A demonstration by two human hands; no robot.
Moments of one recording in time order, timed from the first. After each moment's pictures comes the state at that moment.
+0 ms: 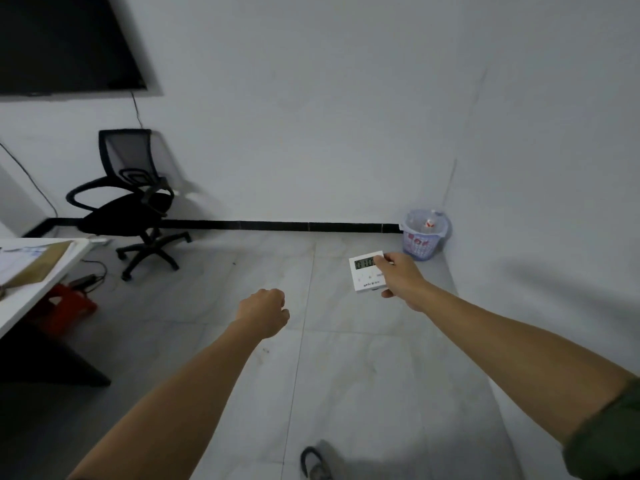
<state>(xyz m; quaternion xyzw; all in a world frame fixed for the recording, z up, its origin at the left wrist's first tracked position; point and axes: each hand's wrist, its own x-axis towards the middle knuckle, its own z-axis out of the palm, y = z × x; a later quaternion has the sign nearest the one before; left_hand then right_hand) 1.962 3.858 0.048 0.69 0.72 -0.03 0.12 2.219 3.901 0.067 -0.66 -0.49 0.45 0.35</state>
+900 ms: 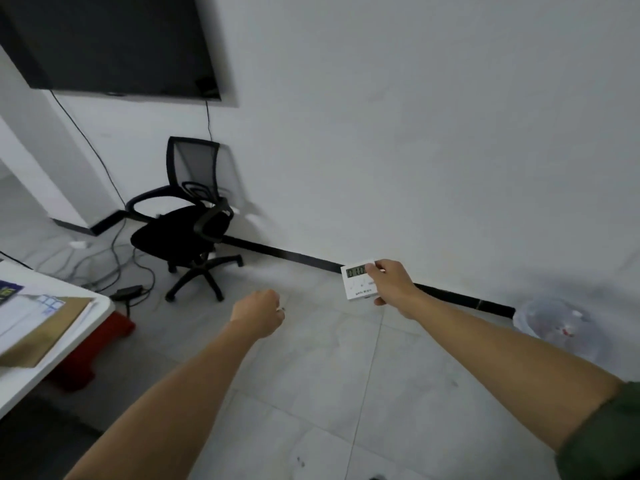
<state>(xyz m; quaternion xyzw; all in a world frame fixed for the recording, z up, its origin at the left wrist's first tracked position) 1.714 4.325 0.054 0.57 0.81 -0.01 0.13 1.947 4.431 0.060 -0.57 -0.60 0.50 0.26</state>
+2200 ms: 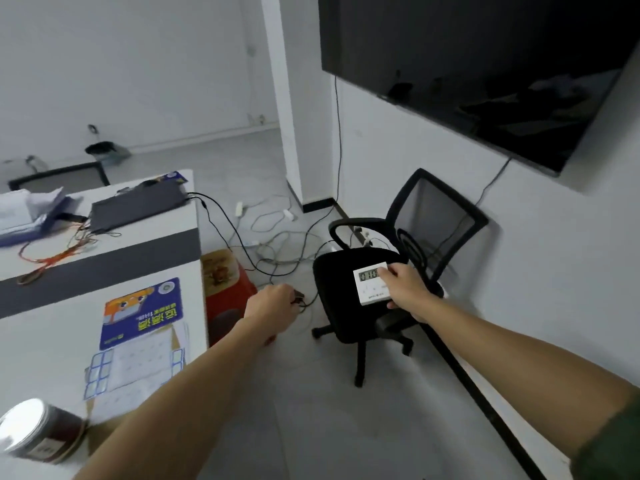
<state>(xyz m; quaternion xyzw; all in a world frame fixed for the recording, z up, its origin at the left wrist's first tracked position) 1.073 4.625 0.062 0.22 0.96 0.10 0.12 1.153 4.866 0.048 -0.30 -0.78 0.54 0.03</state>
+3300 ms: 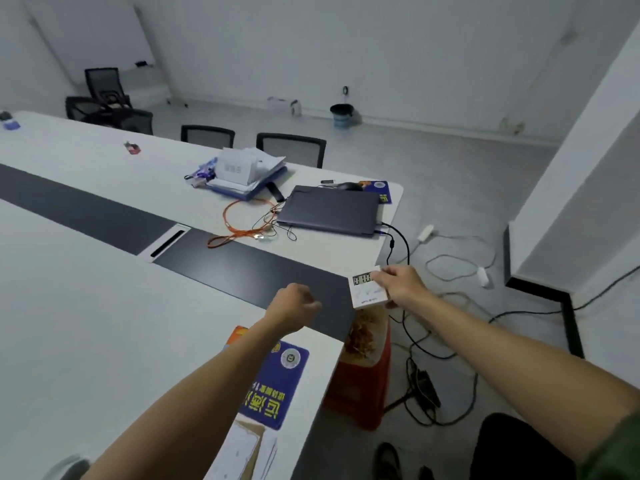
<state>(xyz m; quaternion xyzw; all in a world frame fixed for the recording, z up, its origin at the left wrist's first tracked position) 0.650 4.413 0.041 -0.19 0.91 0.35 0.08 0.549 4.614 0.052 0.03 -0.83 0.51 -0.21</state>
